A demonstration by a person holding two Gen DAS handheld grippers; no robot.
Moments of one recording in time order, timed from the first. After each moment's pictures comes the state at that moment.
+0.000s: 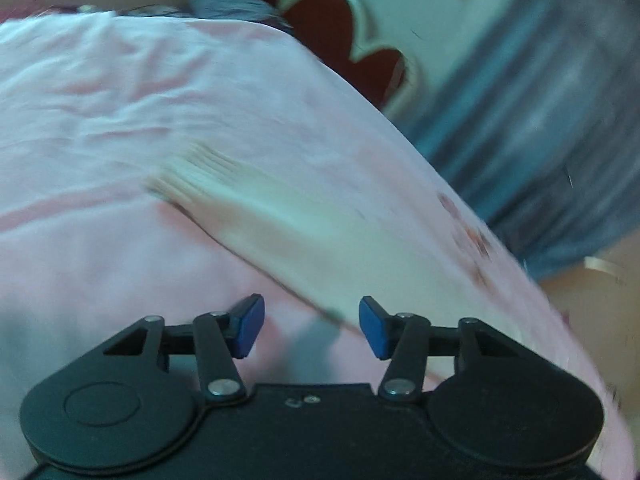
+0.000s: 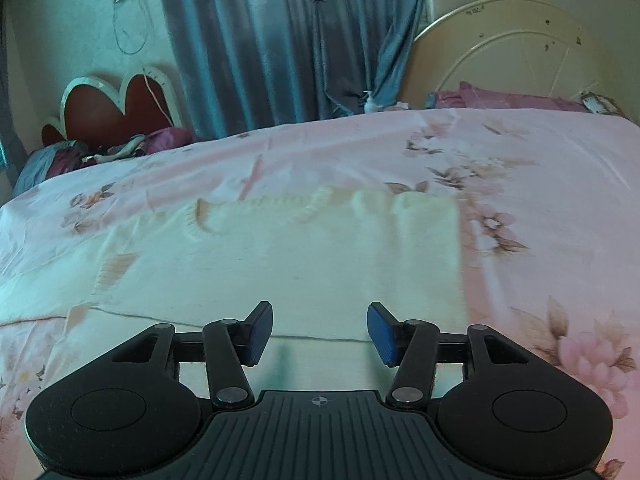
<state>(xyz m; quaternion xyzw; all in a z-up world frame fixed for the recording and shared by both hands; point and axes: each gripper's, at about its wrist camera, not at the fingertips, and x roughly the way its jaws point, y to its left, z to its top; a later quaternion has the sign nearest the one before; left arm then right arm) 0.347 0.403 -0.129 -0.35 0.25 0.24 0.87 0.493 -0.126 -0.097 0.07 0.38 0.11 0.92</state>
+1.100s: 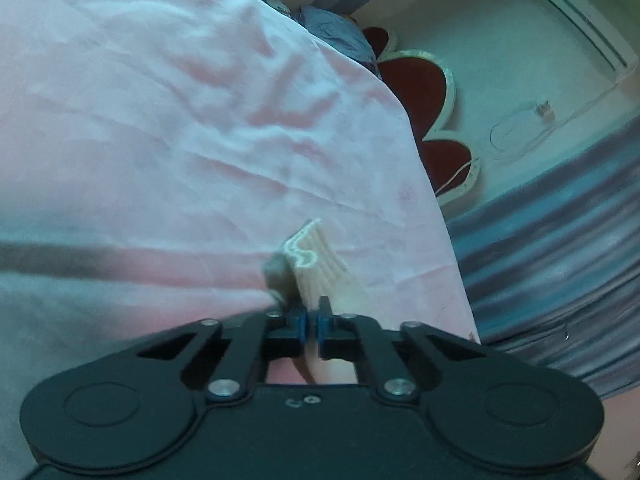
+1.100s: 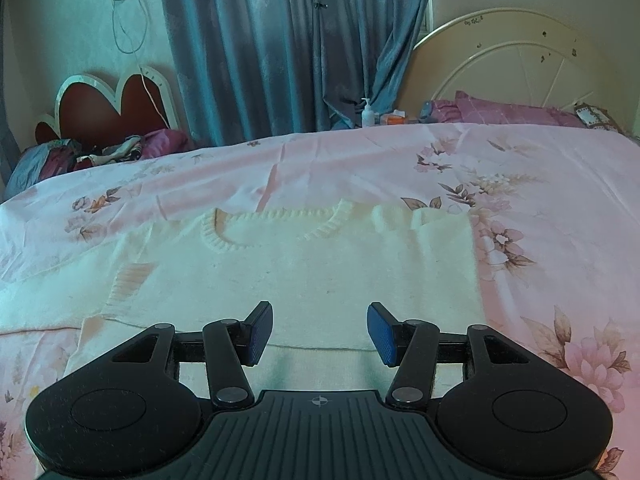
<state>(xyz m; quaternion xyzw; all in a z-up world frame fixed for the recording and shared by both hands) 0.326 0.475 -0.144 -0.51 0.15 0.30 0.79 0.491 -0.108 -0.079 0.06 0.37 0.10 0.92</state>
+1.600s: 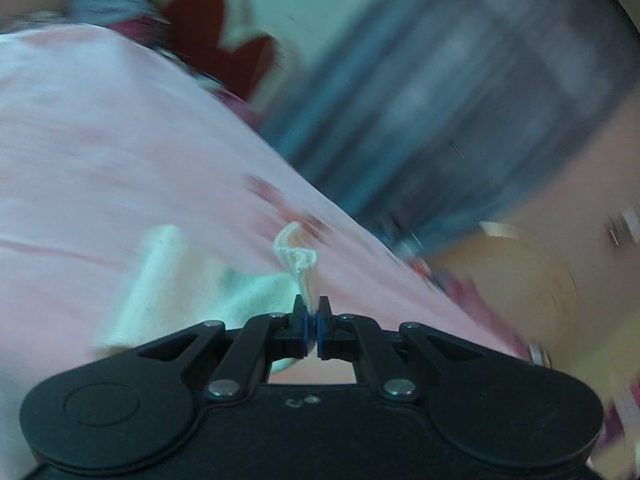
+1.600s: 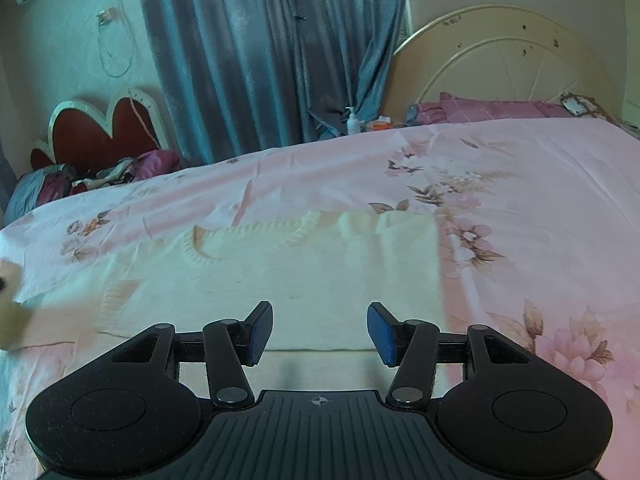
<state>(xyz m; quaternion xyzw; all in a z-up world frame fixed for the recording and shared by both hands) 0.444 0.280 -0.071 -0.31 0.24 0.04 0.92 0.482 -0.152 -0.078 0.10 0.36 0.08 0.93</state>
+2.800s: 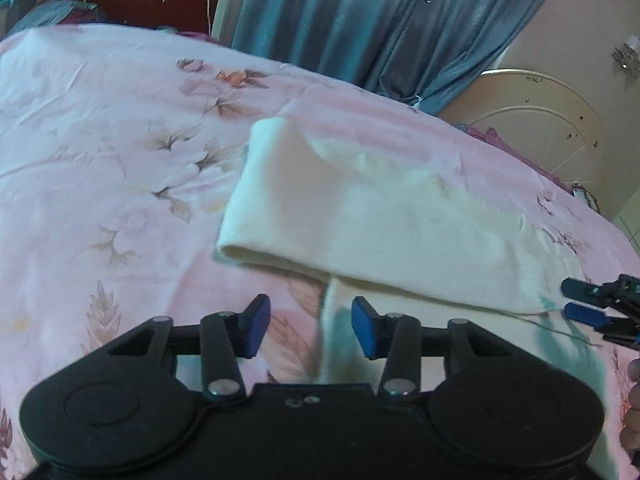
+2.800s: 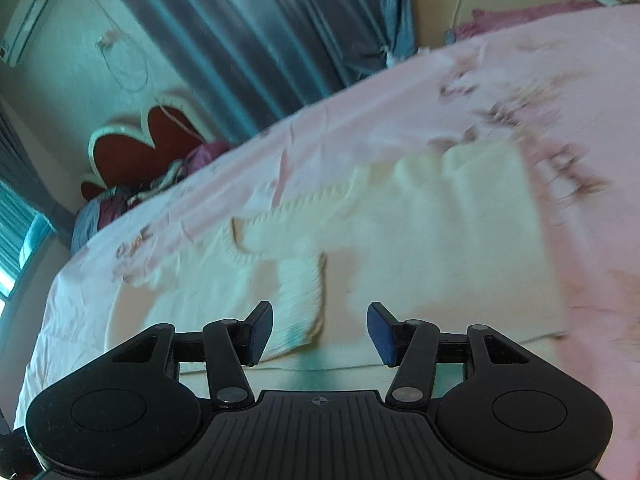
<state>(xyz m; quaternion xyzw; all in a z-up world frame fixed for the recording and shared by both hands) 0.442 0.179 -0.119 -0.17 0.39 0.04 0.90 0.548 -0.139 -0.123 0.23 0.42 0.17 0.86</state>
